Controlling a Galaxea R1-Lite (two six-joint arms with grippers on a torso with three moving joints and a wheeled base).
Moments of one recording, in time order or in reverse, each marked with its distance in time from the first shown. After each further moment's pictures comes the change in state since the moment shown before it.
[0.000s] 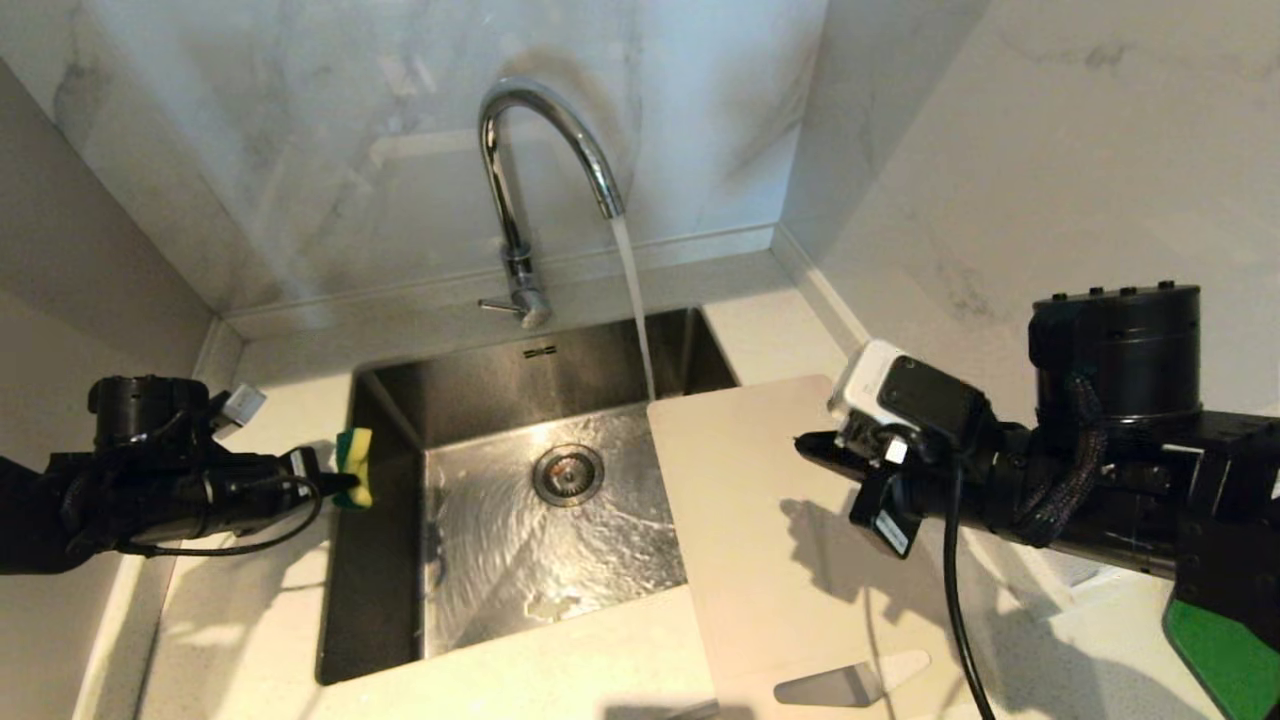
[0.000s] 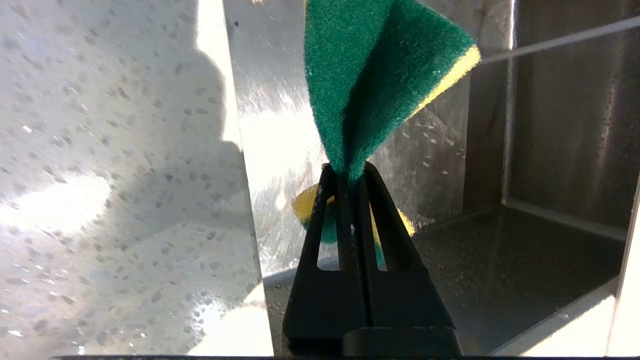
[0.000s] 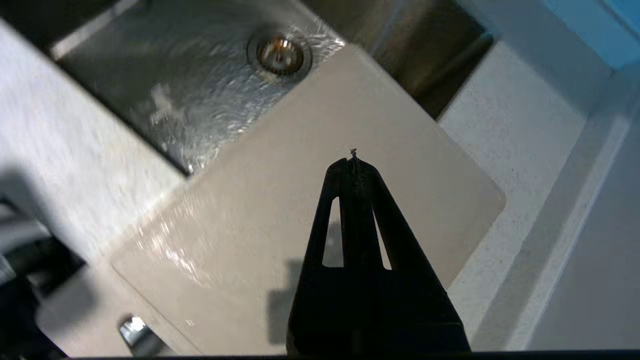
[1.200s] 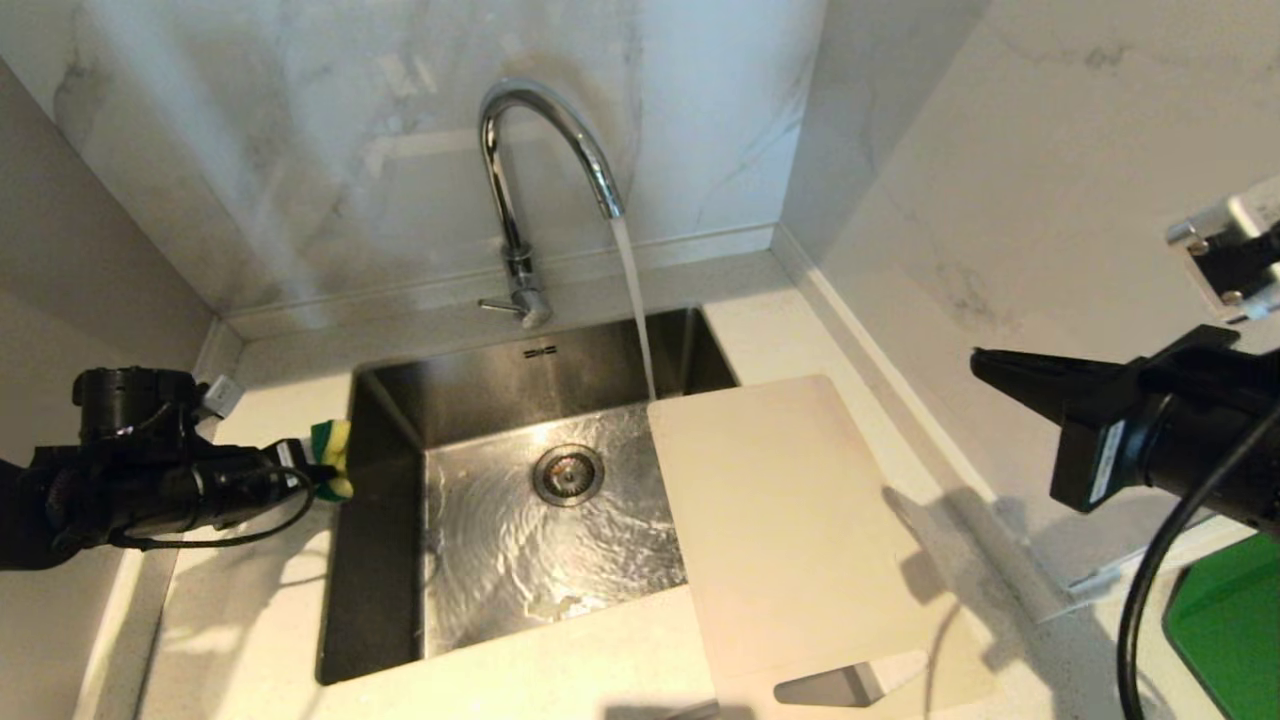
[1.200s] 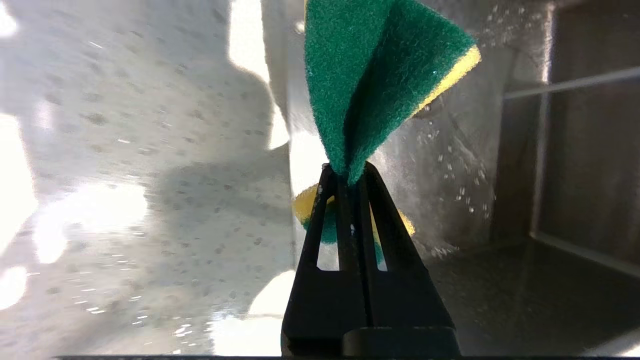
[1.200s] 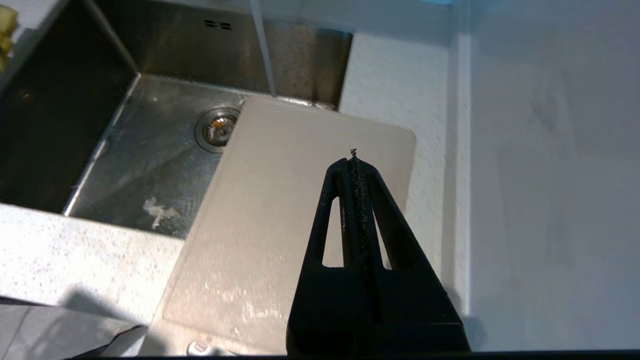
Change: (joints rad) left arm 0.008 -0.028 -0.007 0.008 0.121 -0.004; right arm -0.171 -0.345 0.091 -0.001 -0.059 0.478
